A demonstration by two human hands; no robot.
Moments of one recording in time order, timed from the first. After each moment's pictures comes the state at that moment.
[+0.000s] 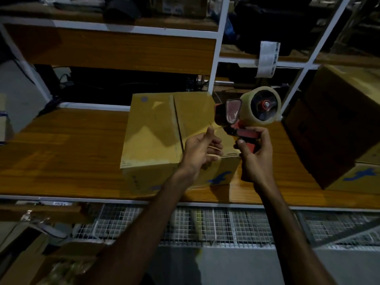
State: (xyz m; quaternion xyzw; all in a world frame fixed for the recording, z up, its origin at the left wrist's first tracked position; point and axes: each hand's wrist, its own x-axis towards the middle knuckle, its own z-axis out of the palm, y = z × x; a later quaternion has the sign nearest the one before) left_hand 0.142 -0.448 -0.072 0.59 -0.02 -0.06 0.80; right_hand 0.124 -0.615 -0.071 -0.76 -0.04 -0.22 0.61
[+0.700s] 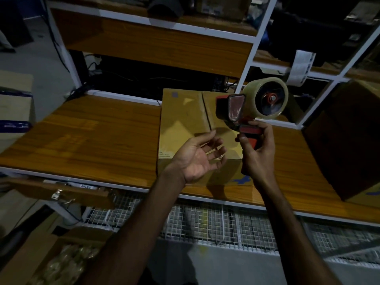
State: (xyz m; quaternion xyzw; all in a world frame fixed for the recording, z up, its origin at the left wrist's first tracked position) left_hand 0.107 -0.325 -0.058 0.32 0.06 -0.25 0.91; right_hand 0.120 -0.513 -0.065 -0.76 -0.13 -0.23 0.59
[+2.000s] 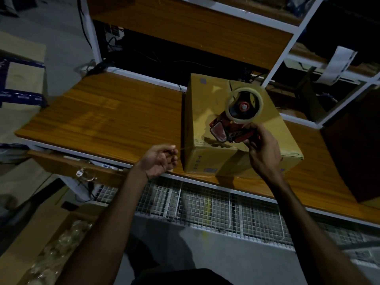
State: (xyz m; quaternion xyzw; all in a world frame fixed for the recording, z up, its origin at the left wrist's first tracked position) left_hand 0.101 -0.132 -0.192 0.35 0.14 -0.22 0.90; right_hand 0.137 -0.454 -0.107 -0.92 -0.15 -0.19 0.32
